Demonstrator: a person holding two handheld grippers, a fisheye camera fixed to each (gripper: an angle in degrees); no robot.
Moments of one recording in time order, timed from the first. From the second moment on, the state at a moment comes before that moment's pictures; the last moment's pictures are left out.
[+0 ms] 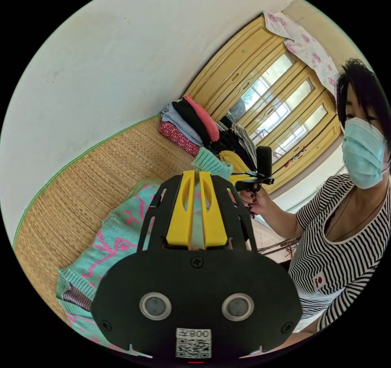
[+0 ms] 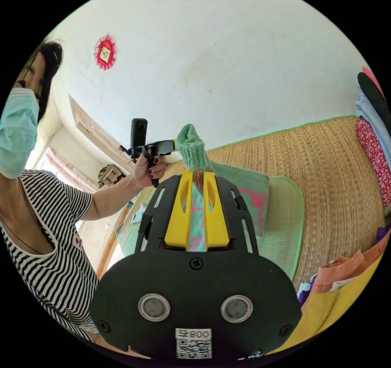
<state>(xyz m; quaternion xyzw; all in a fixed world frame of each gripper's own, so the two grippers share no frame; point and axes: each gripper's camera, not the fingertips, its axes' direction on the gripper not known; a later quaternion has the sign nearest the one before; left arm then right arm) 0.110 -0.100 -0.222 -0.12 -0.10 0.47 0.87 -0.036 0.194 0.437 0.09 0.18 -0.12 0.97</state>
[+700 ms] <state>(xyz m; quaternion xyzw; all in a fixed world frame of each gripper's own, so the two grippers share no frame) -0.005 0.012 -0.600 0.05 -0.20 0.27 0.94 -0.078 0.166 0.810 -0.15 0.06 -0.20 0.97</state>
